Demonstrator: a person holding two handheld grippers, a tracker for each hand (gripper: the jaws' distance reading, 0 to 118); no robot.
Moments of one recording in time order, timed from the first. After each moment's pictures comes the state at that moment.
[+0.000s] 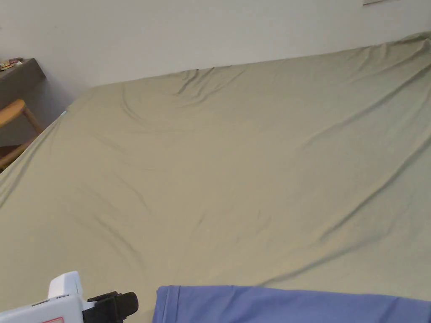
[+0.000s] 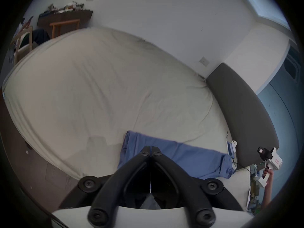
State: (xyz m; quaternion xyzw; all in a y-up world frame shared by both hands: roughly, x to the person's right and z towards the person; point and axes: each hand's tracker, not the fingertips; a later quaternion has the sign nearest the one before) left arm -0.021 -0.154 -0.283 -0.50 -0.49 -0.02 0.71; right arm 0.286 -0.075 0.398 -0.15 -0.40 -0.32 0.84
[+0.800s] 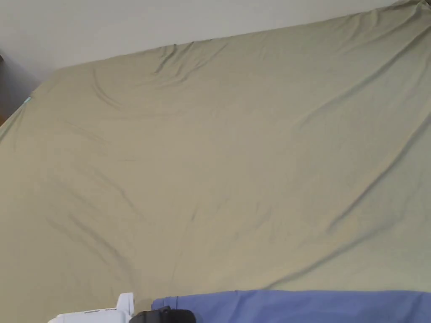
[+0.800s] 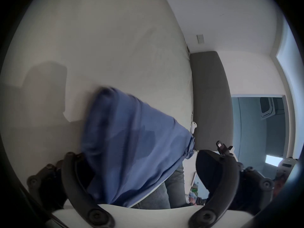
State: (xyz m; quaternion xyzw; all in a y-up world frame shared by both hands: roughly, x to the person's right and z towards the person) left arm 0.057 -0.293 -0.315 -0.69 -0.57 0.09 0.44; right arm 0.298 -0.098 0.322 -0.26 -0.40 -0.30 0.83
